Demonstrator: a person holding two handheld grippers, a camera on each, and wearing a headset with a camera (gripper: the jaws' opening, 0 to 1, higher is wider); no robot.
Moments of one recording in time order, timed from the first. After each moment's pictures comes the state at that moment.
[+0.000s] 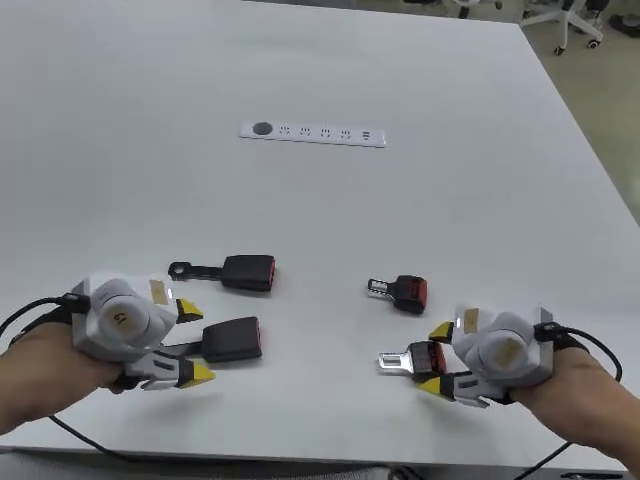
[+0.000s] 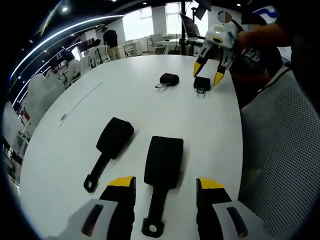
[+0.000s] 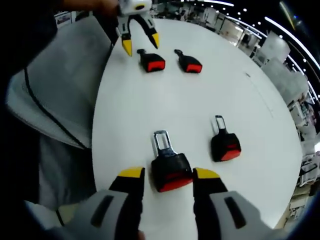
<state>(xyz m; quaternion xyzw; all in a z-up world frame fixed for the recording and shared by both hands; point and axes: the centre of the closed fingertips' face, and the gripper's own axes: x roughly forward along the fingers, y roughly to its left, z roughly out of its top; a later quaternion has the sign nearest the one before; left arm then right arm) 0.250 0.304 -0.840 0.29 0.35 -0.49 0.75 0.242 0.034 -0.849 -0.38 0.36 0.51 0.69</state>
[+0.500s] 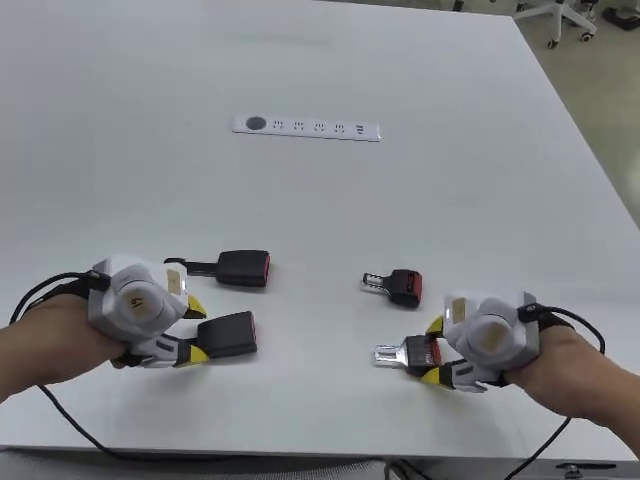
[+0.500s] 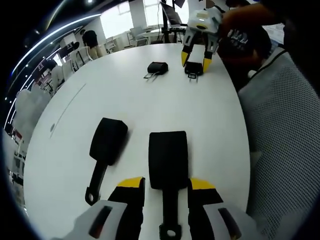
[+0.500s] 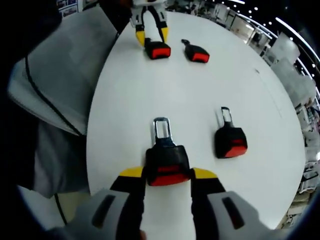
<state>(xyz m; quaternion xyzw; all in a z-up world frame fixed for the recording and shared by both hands) 0.261 0.300 -0.850 0.33 0.36 -0.52 0.70 0.246 0.026 -0.863 -0.39 0.38 0.53 0.65</state>
